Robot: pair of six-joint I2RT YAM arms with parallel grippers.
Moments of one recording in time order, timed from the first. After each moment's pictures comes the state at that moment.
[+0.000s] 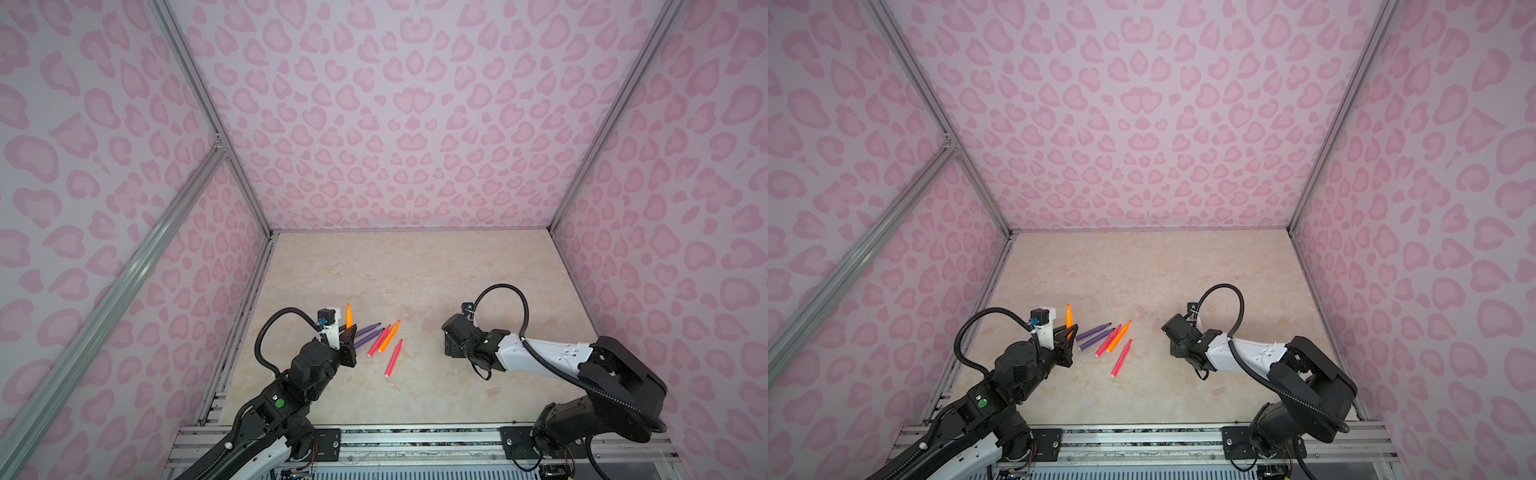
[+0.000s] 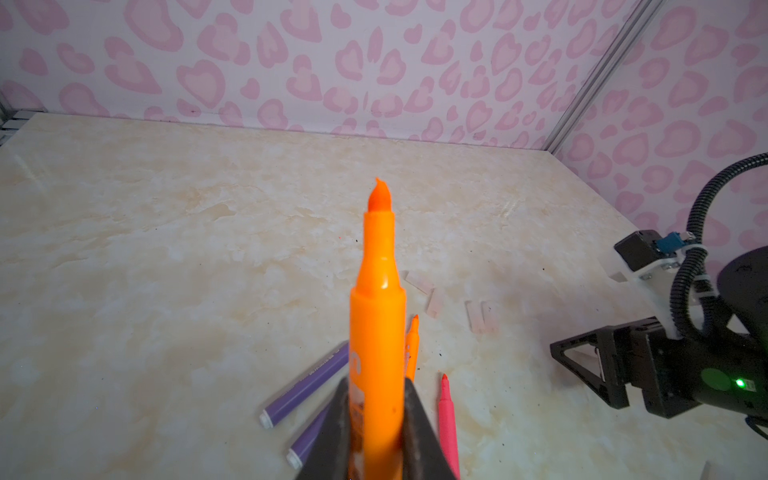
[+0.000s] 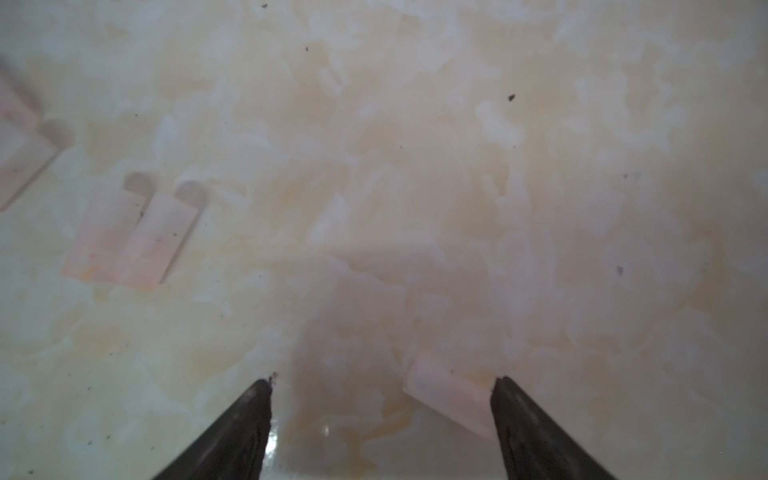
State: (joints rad) left arm -0.72 0.48 0.35 -0.20 -0.32 -0.36; right arm 0.79 1.49 0.66 -0.33 0.41 0.74
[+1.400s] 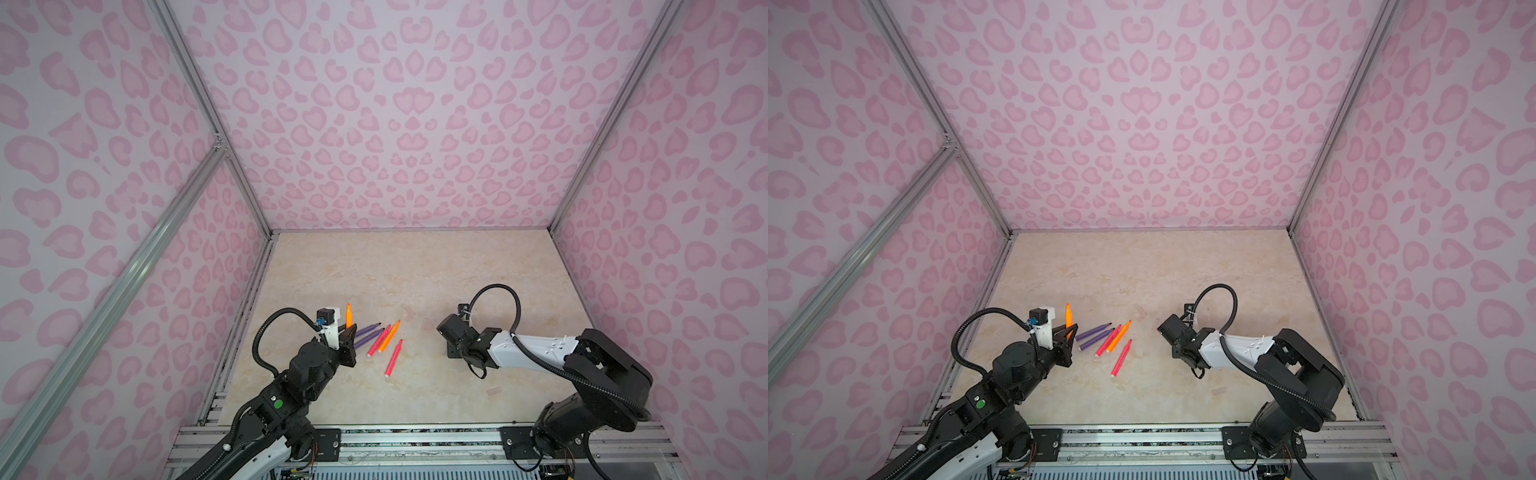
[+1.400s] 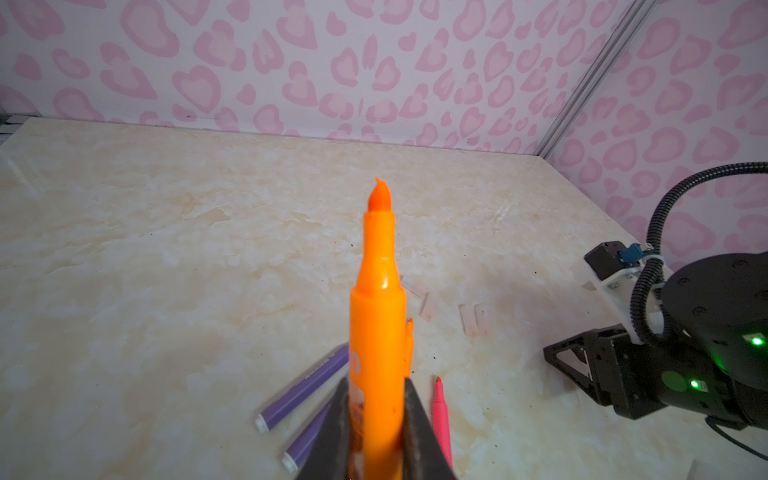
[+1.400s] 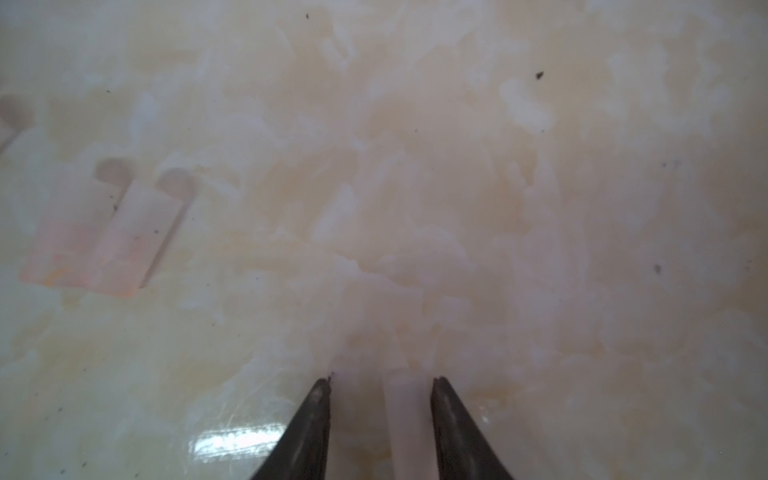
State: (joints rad) left arm -0.72 0.47 0.36 -0.21 -0.31 -0.36; right arm 0.80 1.56 0.70 -0.33 0.43 0.77
